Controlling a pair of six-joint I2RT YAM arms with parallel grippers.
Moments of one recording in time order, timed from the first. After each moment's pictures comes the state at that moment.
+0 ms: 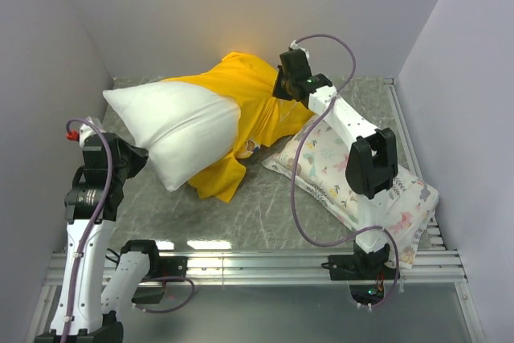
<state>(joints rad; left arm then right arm) 0.01 0.71 0.98 -0.78 -0.14 -0.80 0.43 2.04 1.90 -0.54 0.15 0.53</state>
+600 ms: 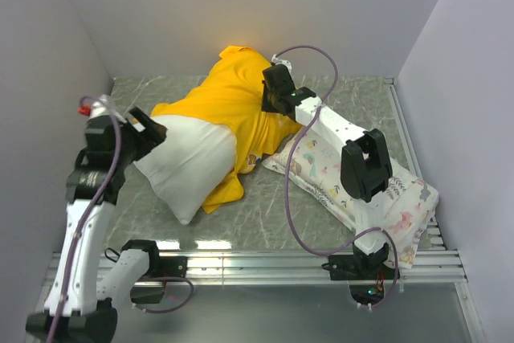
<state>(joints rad) -0.02 0.81 1.10 -0.71 -0.03 -0.65 0.54 2.03 1.77 -0.44 0.23 0.46</state>
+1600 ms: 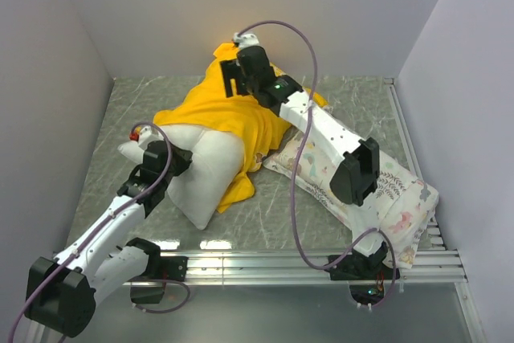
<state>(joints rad) -0.35 0.94 0.56 -0.13 -0.25 -0.90 0.70 2.07 2.11 -0.53 0.28 0.20</state>
